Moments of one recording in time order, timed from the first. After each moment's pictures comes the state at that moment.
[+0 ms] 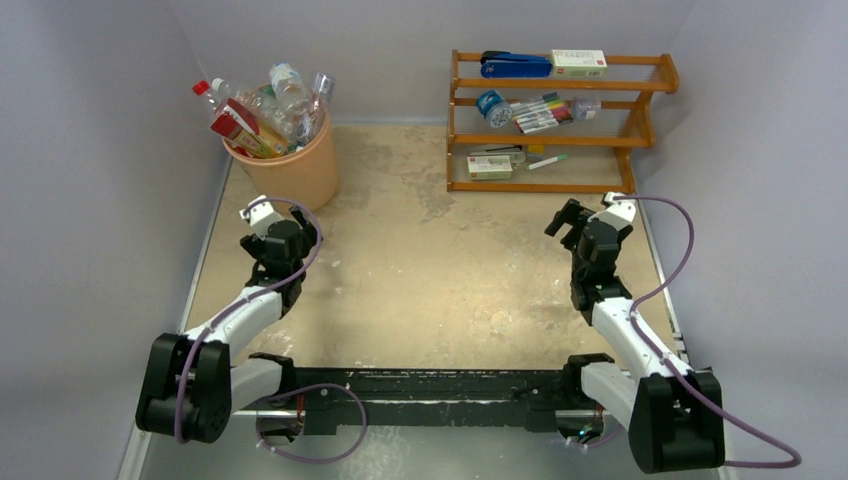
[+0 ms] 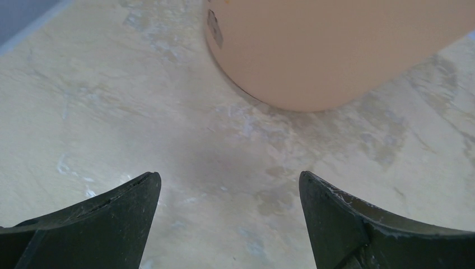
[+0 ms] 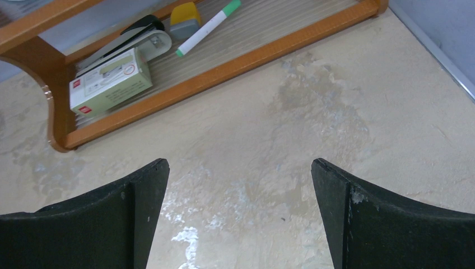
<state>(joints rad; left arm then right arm) -0.17 1.13 0.41 0.28 -0.53 -0.52 0.07 0.98 0.42 0.28 0.35 0.35</state>
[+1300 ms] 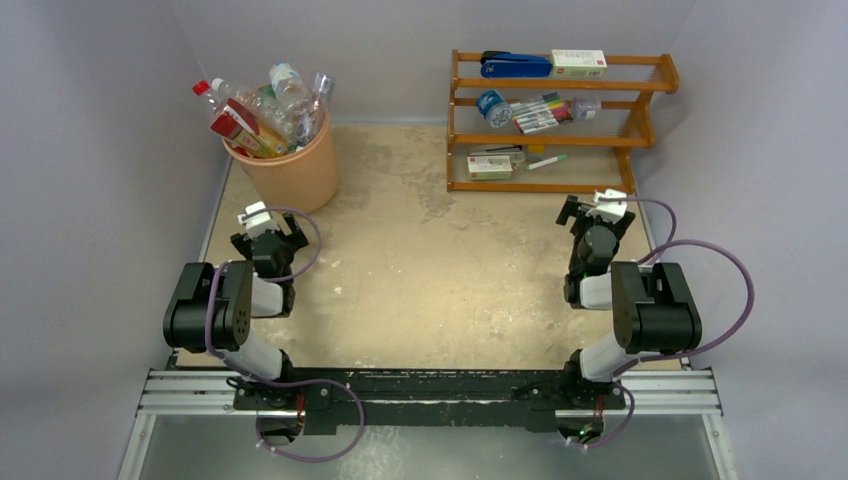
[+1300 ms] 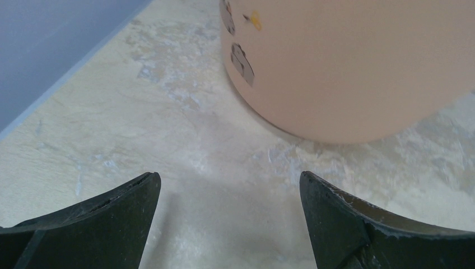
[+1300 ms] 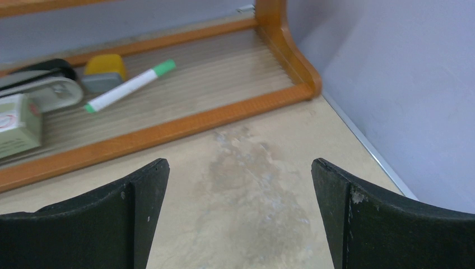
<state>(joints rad) 0.05 1.57 0.29 1.05 -0.35 -0.20 -0.05 1.55 0.36 1.18 0.35 0.00</state>
